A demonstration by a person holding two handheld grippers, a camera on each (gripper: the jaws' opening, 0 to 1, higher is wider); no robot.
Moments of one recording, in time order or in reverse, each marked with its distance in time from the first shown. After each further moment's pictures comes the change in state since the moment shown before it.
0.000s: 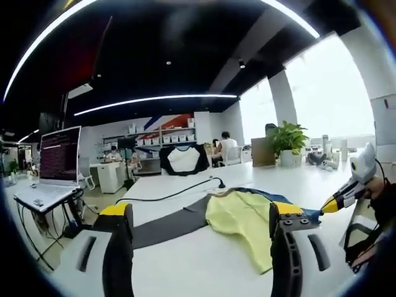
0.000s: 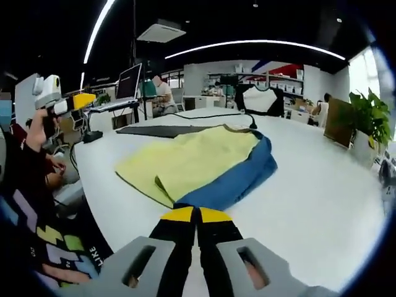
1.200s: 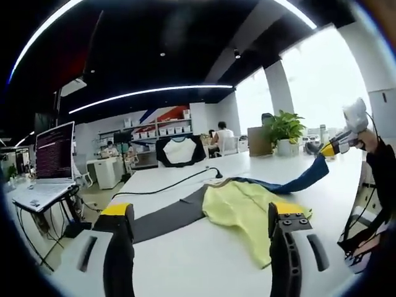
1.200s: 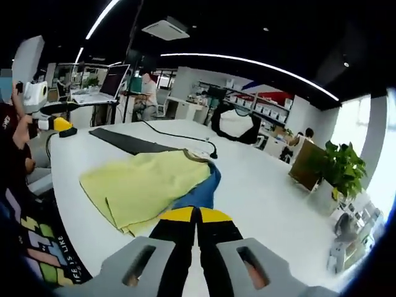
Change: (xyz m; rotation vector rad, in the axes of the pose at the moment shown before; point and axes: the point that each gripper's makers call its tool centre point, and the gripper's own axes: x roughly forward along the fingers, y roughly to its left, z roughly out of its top) left arm 0.011 -0.005 -0.012 0.017 0.048 -0.032; right arm -0.042 -0.097 0.092 -0.198 -0.037 -0.205
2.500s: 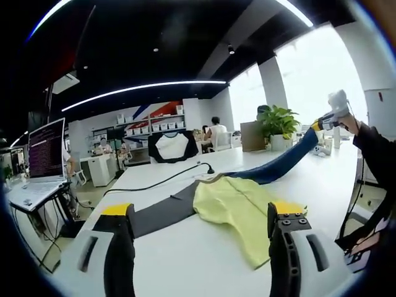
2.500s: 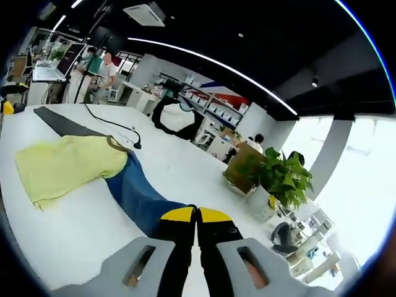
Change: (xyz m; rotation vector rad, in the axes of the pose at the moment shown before) left arm 0.011 -0.013 -0.011 0.005 0.042 -0.033; right arm -0.006 -0.166 -0.025 -0.098 0.084 -0.368
